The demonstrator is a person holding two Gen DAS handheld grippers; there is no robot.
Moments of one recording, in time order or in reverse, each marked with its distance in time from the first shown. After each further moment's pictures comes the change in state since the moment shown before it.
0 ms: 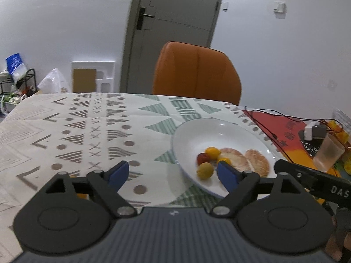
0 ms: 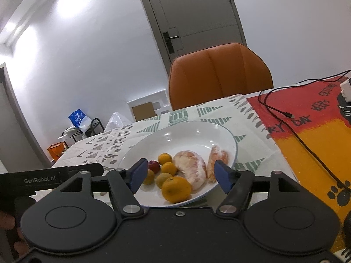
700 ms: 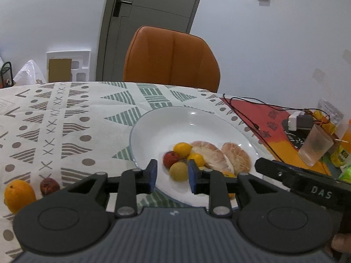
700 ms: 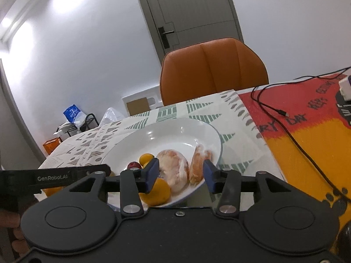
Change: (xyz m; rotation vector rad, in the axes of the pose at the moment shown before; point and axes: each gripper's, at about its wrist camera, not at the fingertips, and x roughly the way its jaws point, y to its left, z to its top) left arm 0.042 -0.032 -0.002 0.024 0.066 -0.135; right arm 0.015 -0.023 0.001 -0.001 0.026 -0.029
